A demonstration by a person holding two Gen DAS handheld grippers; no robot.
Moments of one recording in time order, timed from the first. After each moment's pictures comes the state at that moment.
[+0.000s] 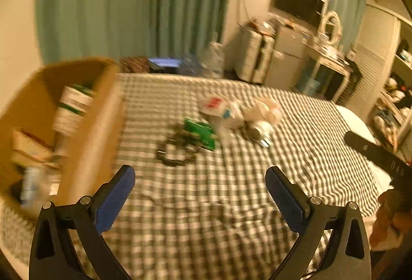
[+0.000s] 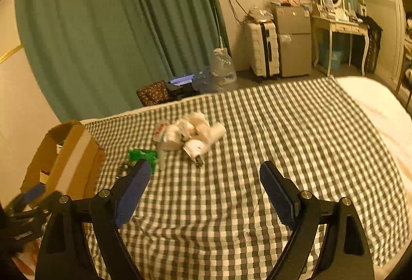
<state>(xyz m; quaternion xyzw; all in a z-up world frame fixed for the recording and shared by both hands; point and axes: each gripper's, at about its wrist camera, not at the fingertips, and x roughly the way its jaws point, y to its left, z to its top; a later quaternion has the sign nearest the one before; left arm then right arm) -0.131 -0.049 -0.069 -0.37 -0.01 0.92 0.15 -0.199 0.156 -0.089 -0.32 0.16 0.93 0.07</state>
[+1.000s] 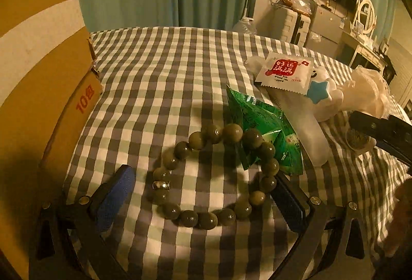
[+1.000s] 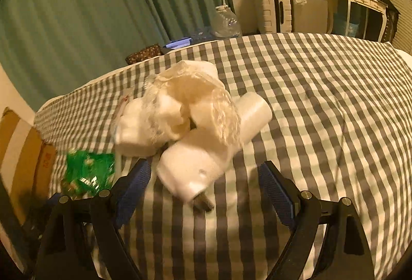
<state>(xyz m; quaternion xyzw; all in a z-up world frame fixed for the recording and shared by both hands) -0.256 -0.043 -0.208 -0.41 0.00 0.91 0.06 -0.376 0.154 -0.208 -0.40 0.15 0.90 0.06</state>
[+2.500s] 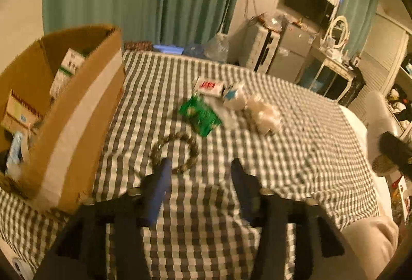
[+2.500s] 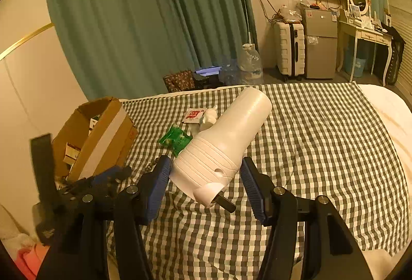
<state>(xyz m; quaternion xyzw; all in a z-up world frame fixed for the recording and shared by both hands) -0.120 -0.058 -0.104 -0.40 -0.05 0.91 0.12 -0.165 0.104 -0.054 -0.33 0.12 0.94 -0.01</state>
